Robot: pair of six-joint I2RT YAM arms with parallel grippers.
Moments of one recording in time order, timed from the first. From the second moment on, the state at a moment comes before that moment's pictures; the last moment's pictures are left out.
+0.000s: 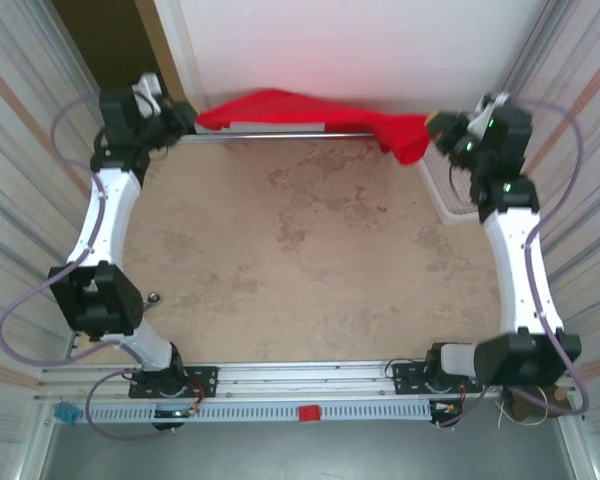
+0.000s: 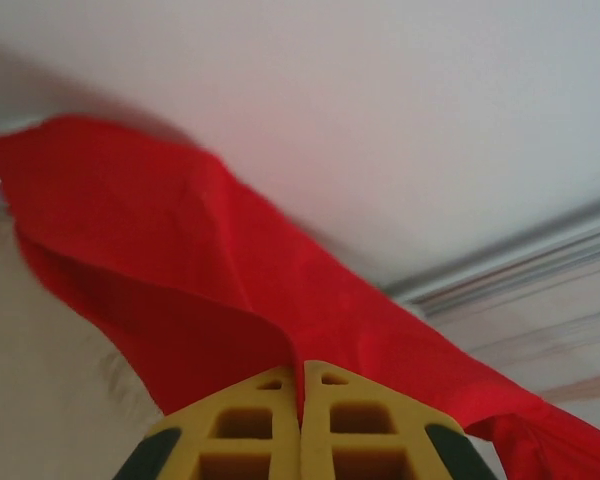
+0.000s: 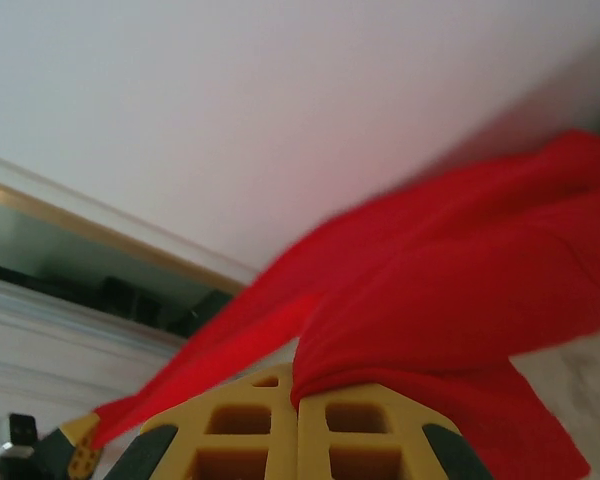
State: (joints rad) left arm 0.04 1.59 1.55 -0.28 0.56 -0.70; right arm -0.01 1.24 1.35 -0.36 -0.38 0.87
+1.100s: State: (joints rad) left arm 0.00 1.05 0.61 -0.57 0.29 -0.57; right arm 0.50 0.40 0.48 -0.97 0.03 1.13
